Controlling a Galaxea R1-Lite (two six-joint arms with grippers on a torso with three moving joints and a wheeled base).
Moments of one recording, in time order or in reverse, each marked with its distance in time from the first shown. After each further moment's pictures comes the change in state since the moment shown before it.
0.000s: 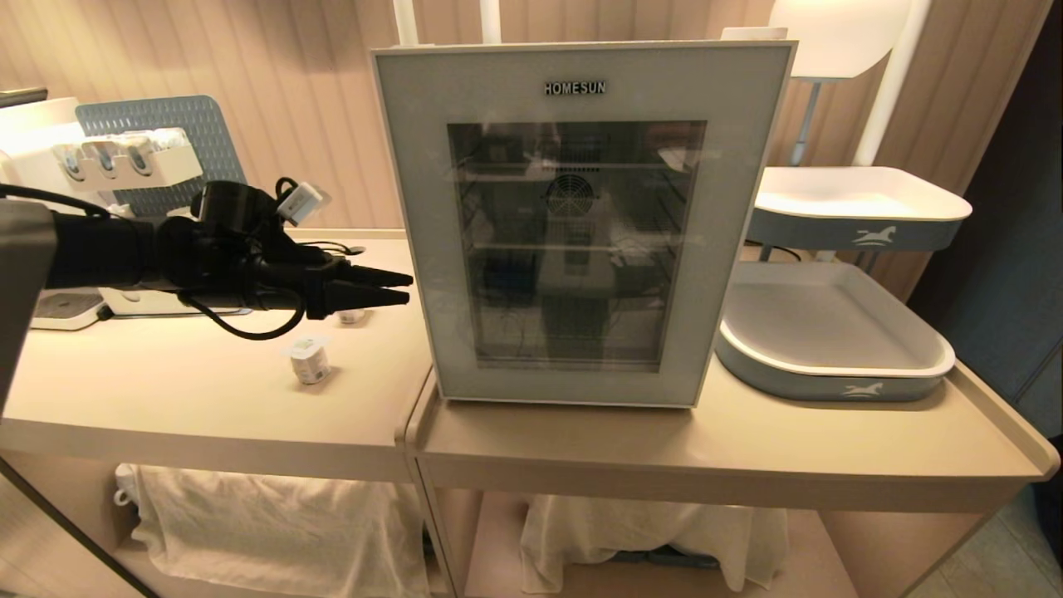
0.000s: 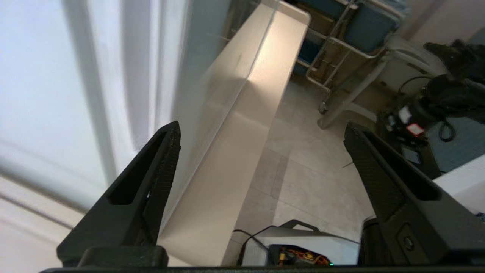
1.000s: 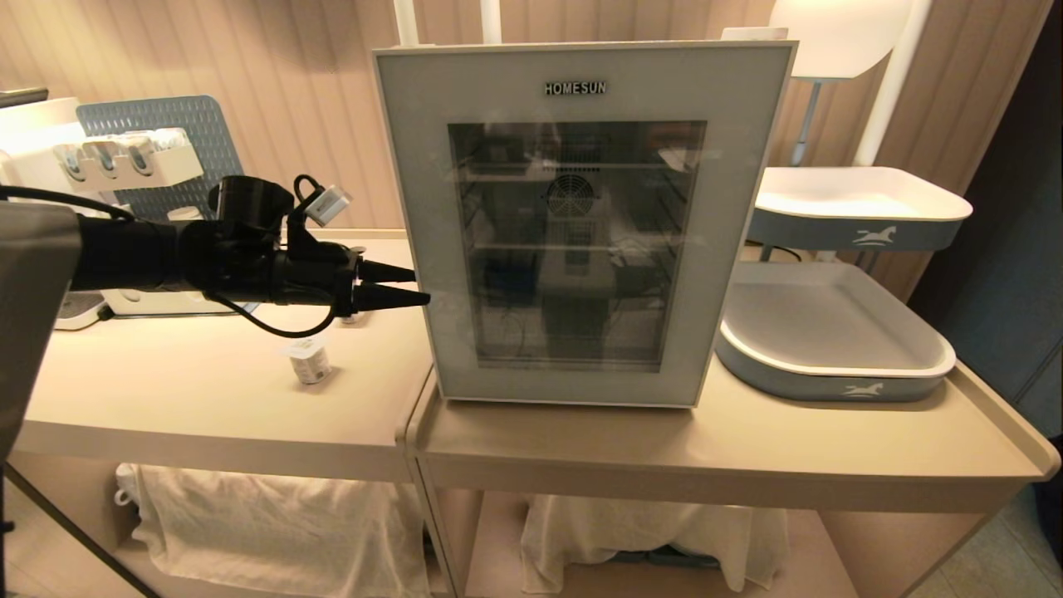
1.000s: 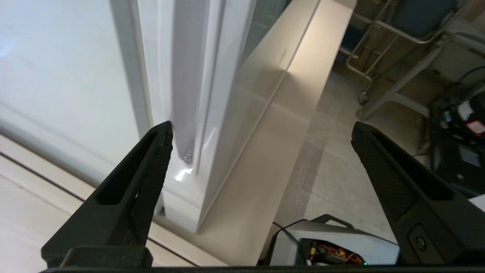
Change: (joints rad) left arm -0.049 0.020 -0.010 -0.095 0.143 -0.034; right arm 0.000 -0.001 0.000 0.000 0.000 0.000
